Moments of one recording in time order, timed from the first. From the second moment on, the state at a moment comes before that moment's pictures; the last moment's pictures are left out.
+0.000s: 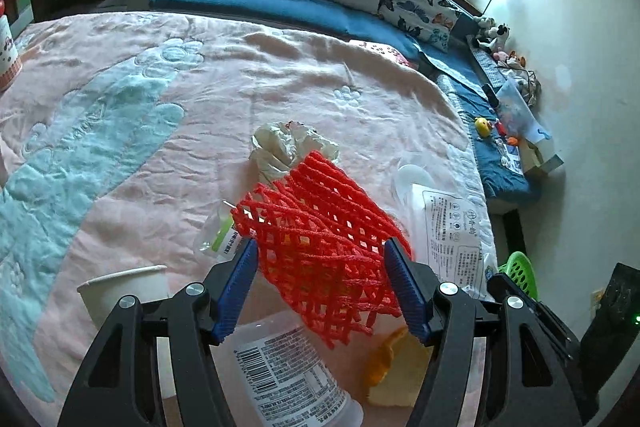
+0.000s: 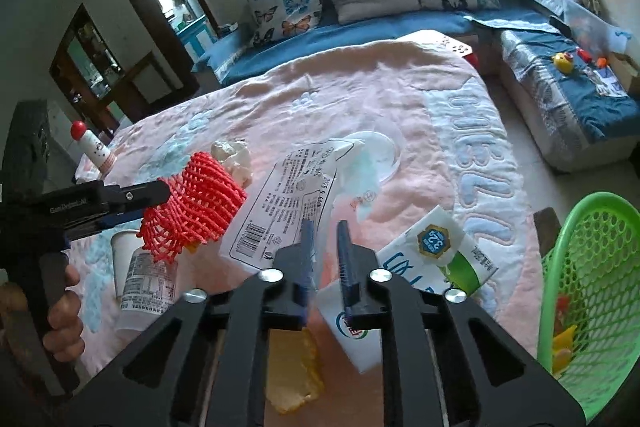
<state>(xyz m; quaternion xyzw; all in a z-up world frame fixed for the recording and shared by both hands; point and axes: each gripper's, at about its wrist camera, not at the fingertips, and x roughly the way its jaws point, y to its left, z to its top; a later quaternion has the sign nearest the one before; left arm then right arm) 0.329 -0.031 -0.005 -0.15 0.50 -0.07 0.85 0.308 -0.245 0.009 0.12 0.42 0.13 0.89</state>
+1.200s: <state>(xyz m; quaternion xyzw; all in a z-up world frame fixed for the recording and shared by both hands) 0.278 -0.033 0.054 -0.17 0.43 -0.15 0.88 0.269 -0.261 0.046 0.15 0.36 0.15 0.91</state>
